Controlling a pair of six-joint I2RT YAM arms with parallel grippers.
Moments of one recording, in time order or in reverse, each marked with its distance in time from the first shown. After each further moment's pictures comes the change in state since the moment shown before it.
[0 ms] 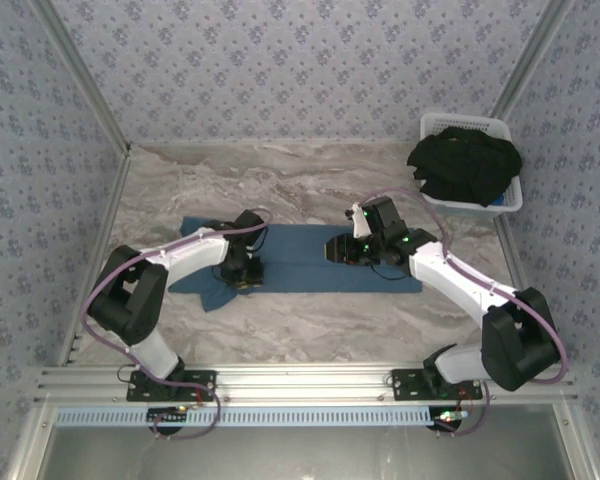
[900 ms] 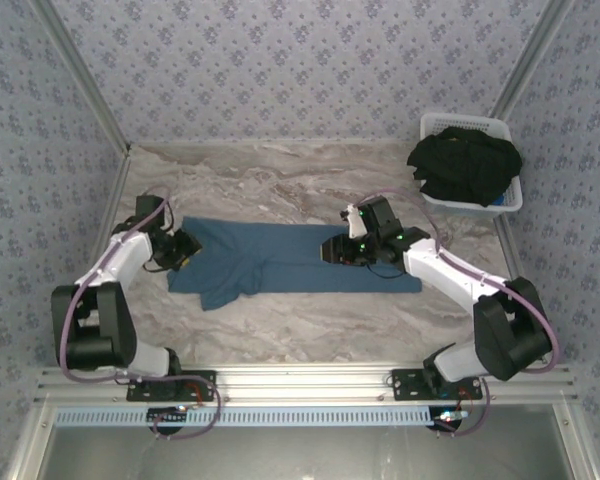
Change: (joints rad) left arm 0.637 -0.206 -0.106 0.143 0.177 0.047; right arm 0.004 0.063 0.010 0.037 -0.054 0.000
